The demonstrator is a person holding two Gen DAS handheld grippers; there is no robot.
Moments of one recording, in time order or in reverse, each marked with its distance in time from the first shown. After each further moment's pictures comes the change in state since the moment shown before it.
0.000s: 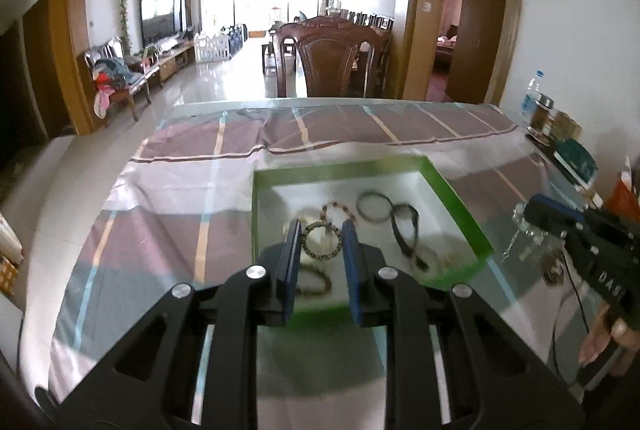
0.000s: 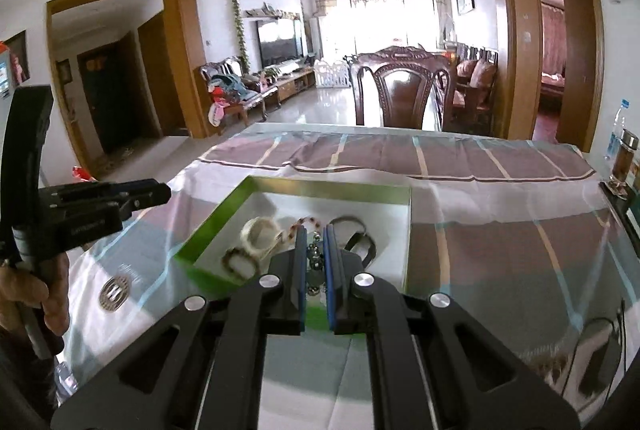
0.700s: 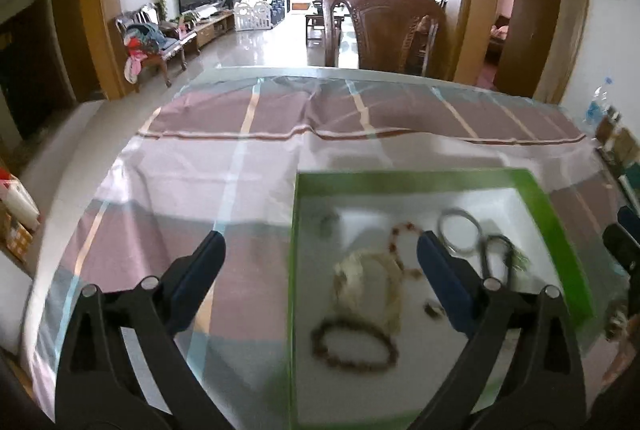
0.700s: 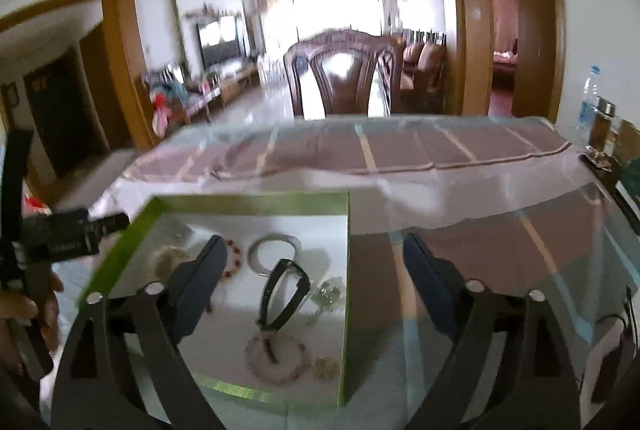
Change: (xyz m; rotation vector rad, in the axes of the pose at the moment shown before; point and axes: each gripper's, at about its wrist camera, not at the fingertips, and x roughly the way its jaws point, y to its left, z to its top) left arm 0.110 0.043 0.011 -0.099 0.075 0.124; right arm 0.055 -0.056 -0.003 0.120 -0.031 -0.161
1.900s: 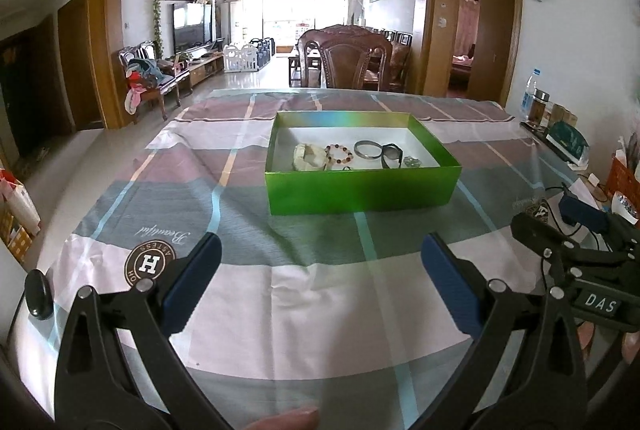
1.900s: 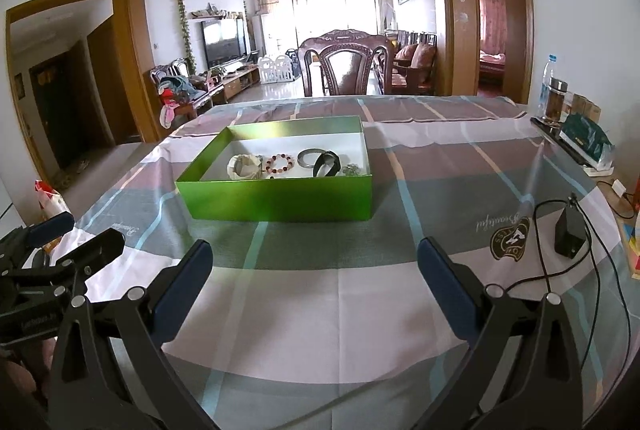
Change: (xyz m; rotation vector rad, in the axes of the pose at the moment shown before) left arm -0.216 -0.040 -0.181 0.046 -0.170 -0.034; right arm -0.172 0.062 -0.116 -0.024 0.028 -0.039
